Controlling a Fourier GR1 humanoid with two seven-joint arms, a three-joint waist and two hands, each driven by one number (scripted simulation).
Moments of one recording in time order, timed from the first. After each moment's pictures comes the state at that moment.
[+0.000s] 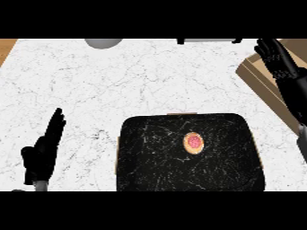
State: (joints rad) left arm 0.01 0.41 -0.29 -1.37 0.29 0.38 -0.14; right arm -0.38 -0.53 0.15 -1.57 -0.21 0.02 -0.15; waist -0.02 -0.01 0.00
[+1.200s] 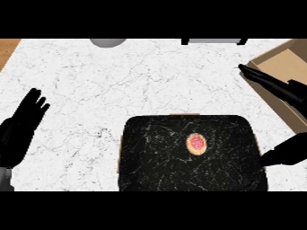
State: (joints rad) left arm -0.03 0.52 -0.12 -1.55 0.51 0.17 0.08; right arm -0.35 -0.71 0.20 -1.69 -0.03 0.36 -0.32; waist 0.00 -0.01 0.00
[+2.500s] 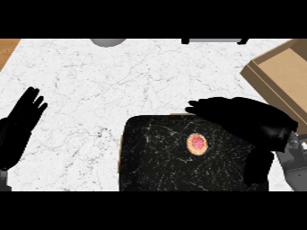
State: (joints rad) left arm -0.01 0.46 -0.04 -1.62 0.45 0.12 0.17; right arm -0.52 -0.56 0.43 -1.84 0.23 0.78 0.43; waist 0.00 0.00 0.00
